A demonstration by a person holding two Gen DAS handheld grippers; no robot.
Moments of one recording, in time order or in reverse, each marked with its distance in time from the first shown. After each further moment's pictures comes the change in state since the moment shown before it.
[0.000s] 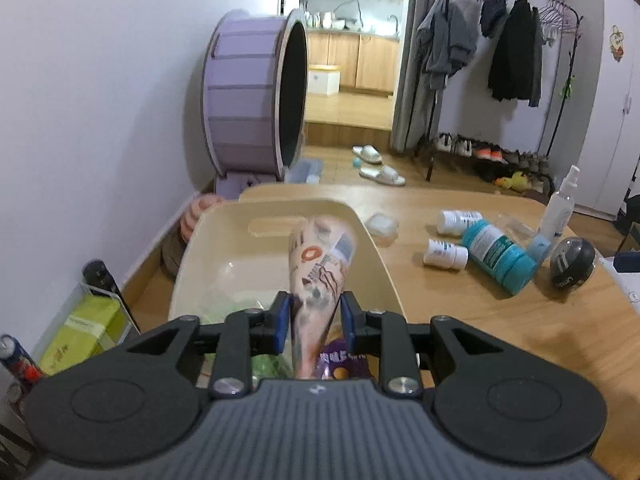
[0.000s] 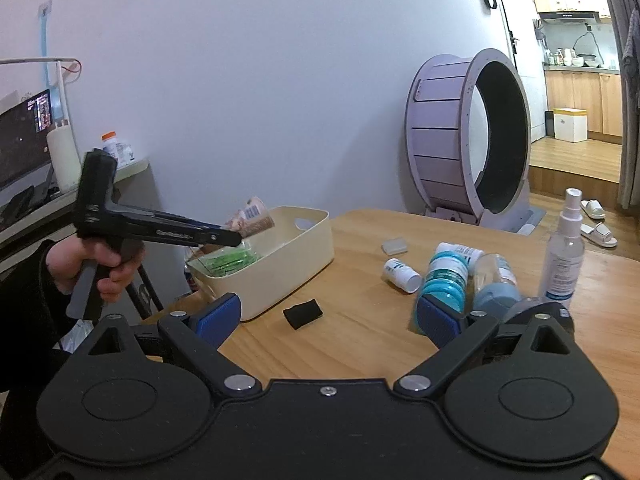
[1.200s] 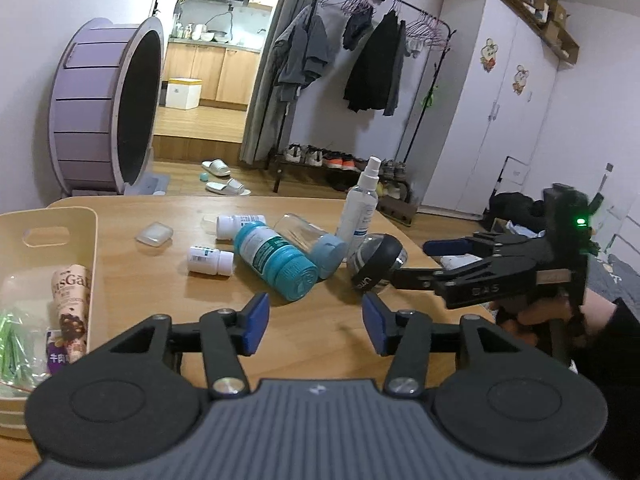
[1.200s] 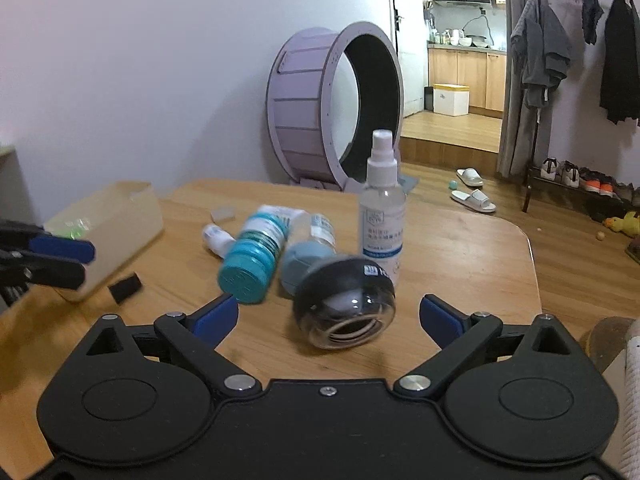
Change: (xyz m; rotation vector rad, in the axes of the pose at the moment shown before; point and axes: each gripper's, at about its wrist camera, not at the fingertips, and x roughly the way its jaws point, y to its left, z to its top) left arm -0.010 -0.103 -0.023 0.059 -0.067 -0.444; right arm 0.009 -0.078 -0.023 0.053 0.083 -0.405
